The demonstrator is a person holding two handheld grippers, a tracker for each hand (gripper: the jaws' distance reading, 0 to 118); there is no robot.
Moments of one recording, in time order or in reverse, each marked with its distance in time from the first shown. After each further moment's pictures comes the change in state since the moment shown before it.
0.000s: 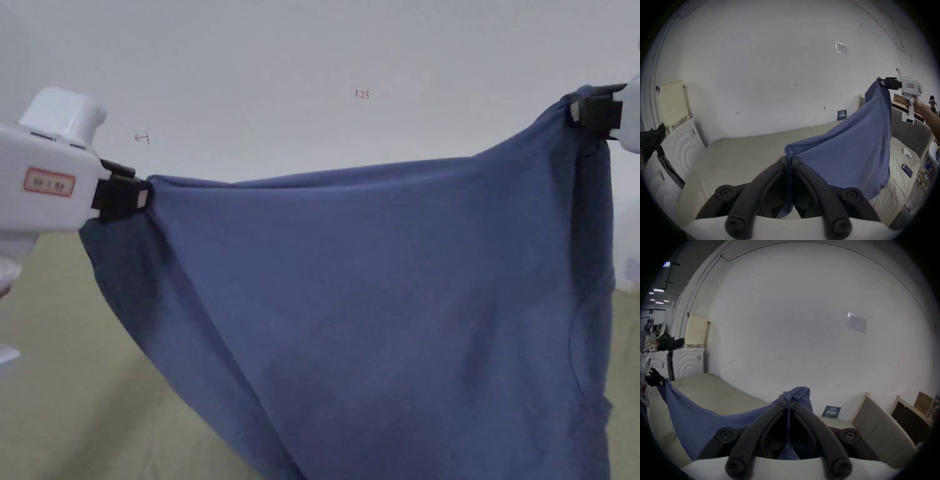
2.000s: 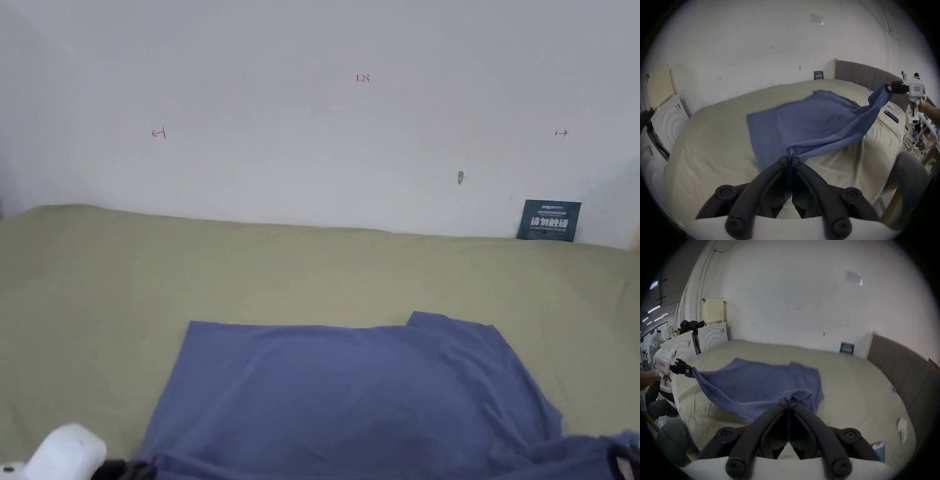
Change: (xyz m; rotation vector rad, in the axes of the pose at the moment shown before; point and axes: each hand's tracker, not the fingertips) left arm 0.058 -0.288 0.119 -0.272 -0.189 -0.053; right arm -0.047 -0.306 0.291 -0.348 0.314 -0.134
